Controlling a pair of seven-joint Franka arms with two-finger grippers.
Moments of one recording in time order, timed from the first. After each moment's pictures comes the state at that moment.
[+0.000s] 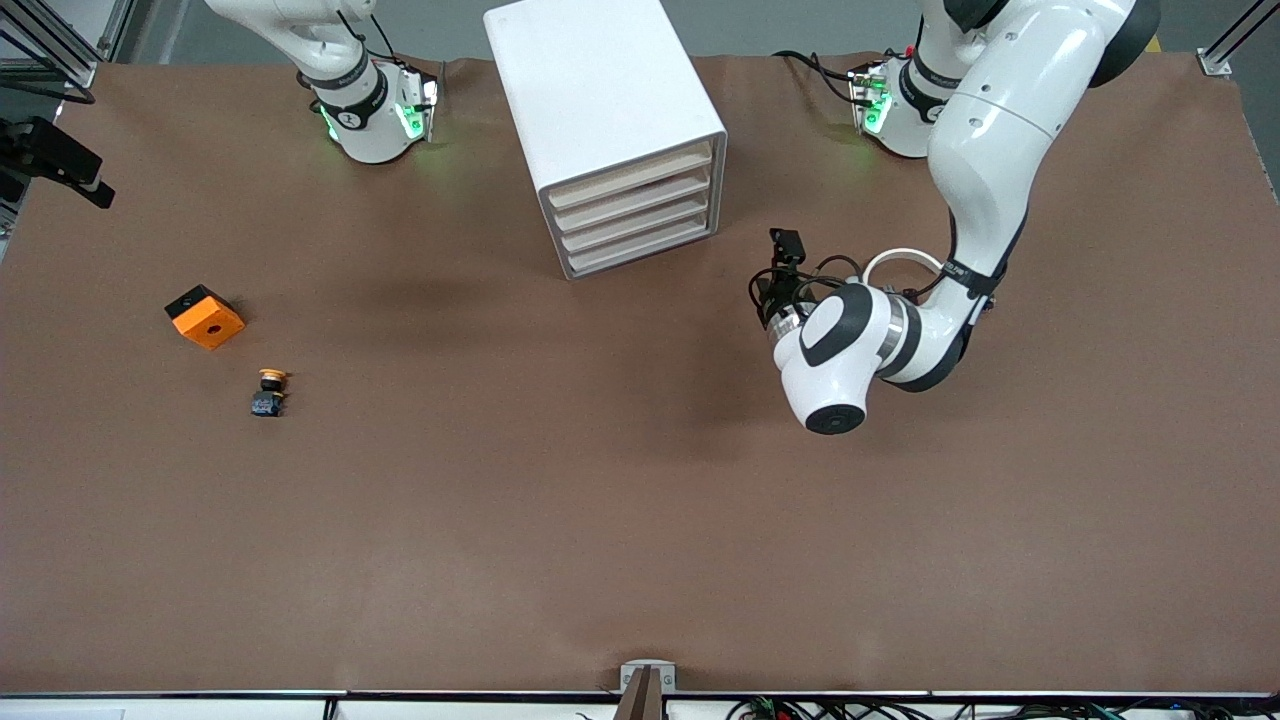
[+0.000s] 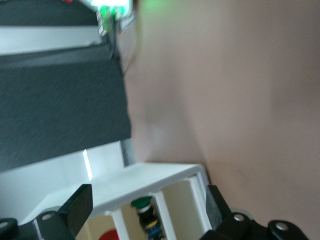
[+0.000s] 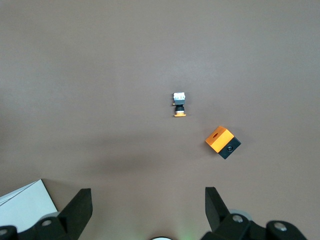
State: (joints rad) left arm -0.21 0.77 -0.31 -1.53 -0.42 1.32 -1.99; right arm -0.04 -0.17 -0.04 -1.63 0.00 1.48 0.01
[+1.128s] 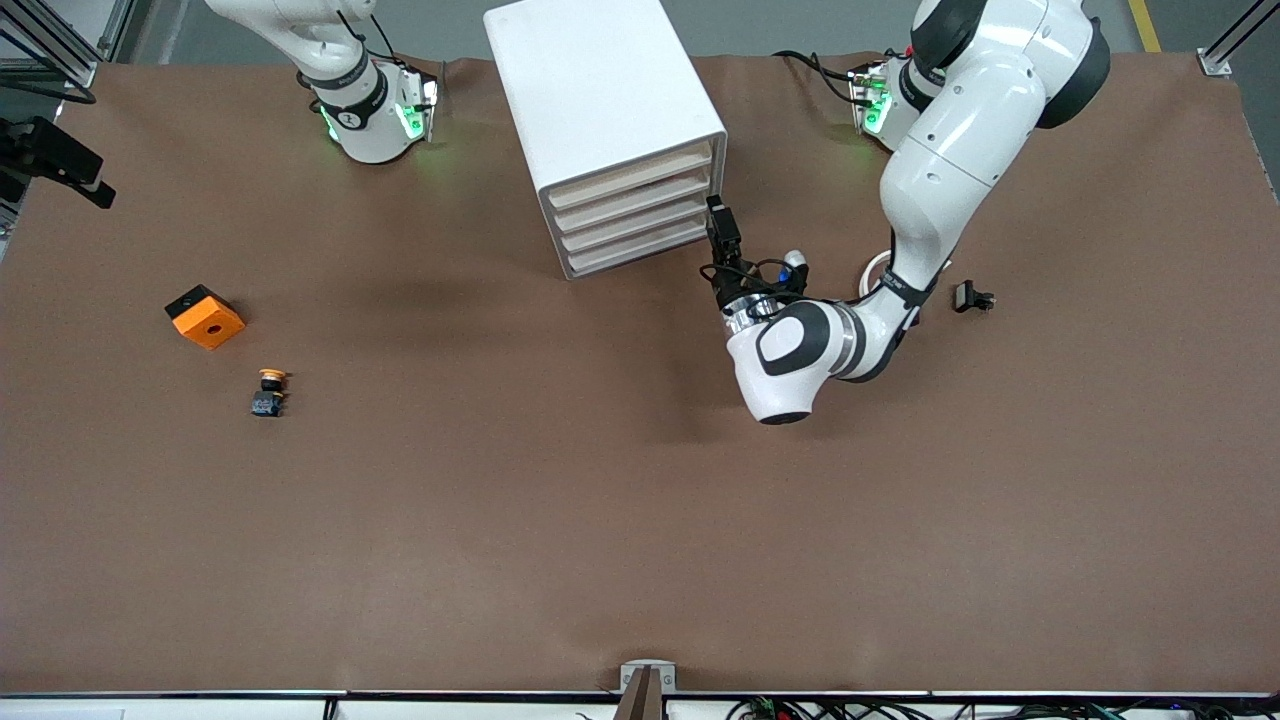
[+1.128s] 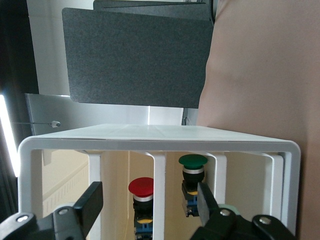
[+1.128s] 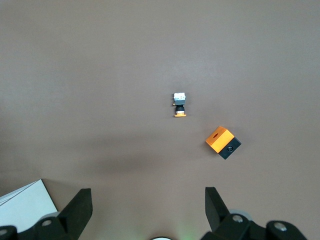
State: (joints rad) left arm -0.29 0.90 -0.31 -1.49 -0.71 1.21 -2.31; right arm -0.04 -0.17 -0.03 -1.63 0.00 1.48 0.01
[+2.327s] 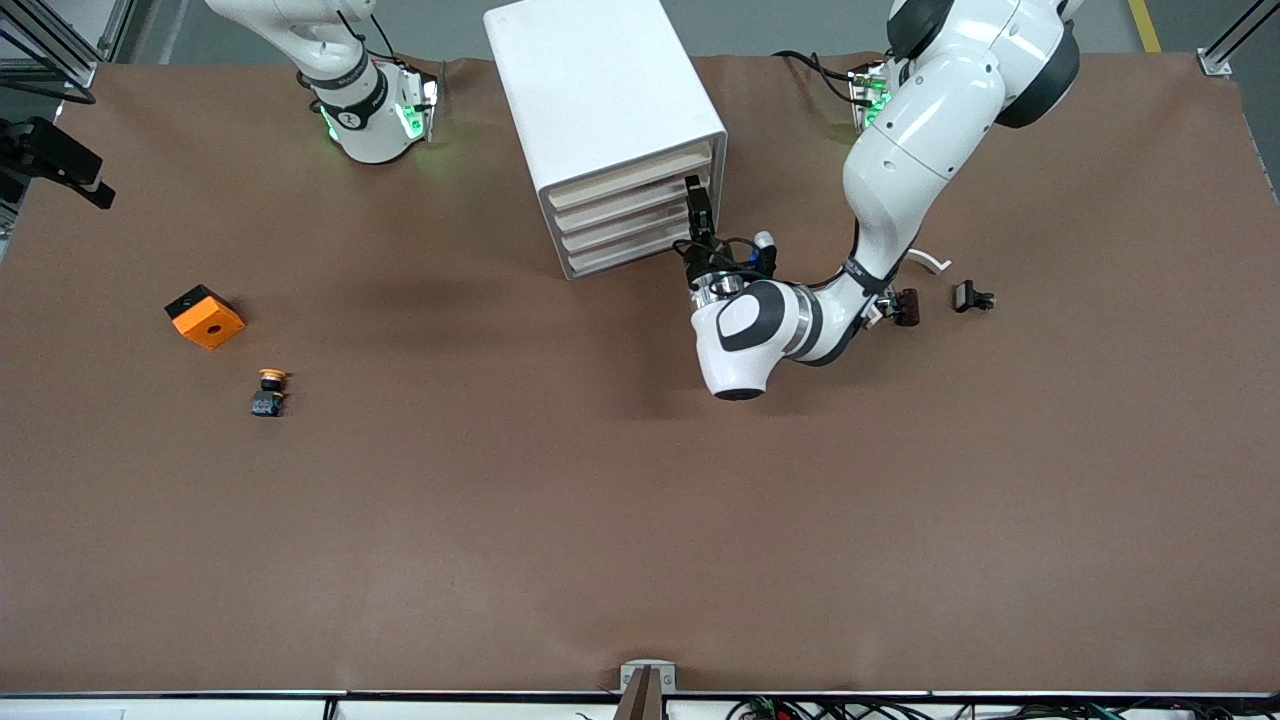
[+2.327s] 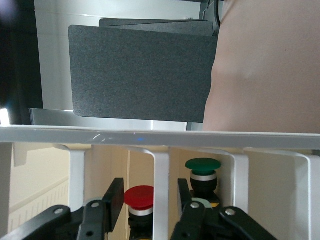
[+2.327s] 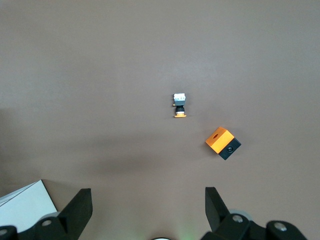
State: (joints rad) left arm -0.37 0.92 -0.31 -1.49 -0.72 1.21 -2.31; right arm -0.04 -0.17 -0.03 -1.63 0.00 1.48 0.01
